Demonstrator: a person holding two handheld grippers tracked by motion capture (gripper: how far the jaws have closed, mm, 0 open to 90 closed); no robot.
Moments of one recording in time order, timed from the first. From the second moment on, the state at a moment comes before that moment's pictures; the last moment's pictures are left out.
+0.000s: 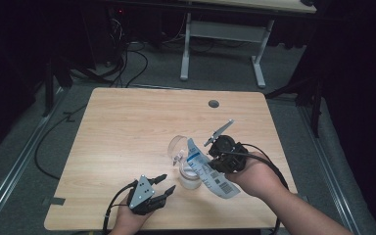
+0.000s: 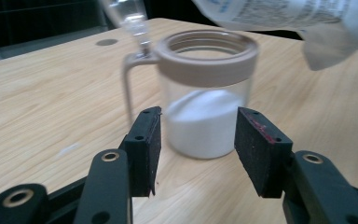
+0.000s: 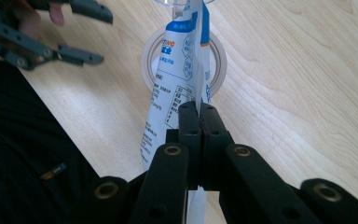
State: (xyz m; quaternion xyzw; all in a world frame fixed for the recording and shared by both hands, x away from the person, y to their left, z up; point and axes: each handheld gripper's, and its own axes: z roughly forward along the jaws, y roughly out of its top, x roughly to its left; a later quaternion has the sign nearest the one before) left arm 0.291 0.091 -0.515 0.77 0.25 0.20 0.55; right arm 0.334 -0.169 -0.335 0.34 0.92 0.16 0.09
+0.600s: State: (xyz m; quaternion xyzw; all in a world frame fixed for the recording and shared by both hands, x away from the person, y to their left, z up) left arm 0.302 0.149 -0.518 0.75 0.31 0.23 0.54; right arm 0.333 -0.174 -0.339 0.34 0.92 0.17 0.09
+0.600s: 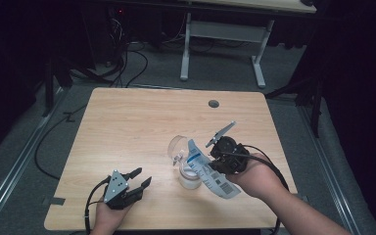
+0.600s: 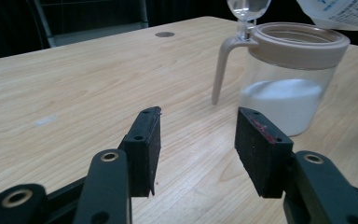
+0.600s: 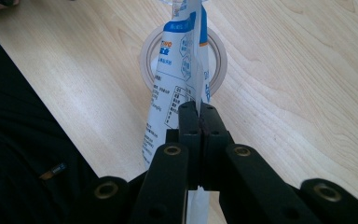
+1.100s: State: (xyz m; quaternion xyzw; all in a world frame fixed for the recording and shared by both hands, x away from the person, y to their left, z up) left arm 0.301 0.152 -0.519 0.75 0.31 0.23 0.54; right arm 0.337 -0.191 -0.340 0.37 0.91 0.18 0.10
